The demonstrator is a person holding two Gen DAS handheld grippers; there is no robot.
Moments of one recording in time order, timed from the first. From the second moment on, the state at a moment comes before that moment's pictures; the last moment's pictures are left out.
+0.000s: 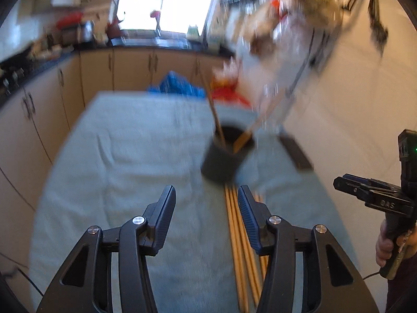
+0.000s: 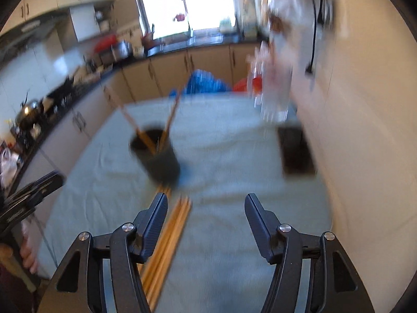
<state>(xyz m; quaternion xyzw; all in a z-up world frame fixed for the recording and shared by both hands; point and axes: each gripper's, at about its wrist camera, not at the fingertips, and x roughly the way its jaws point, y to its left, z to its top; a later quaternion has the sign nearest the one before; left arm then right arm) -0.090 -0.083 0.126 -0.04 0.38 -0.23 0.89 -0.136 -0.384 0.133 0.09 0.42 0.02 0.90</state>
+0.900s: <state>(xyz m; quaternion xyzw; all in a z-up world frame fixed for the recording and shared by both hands) -0.061 -0.157 0.019 0.02 0.50 -0.25 0.83 -0.118 -0.334 0.013 0.08 0.47 0.04 0.88</state>
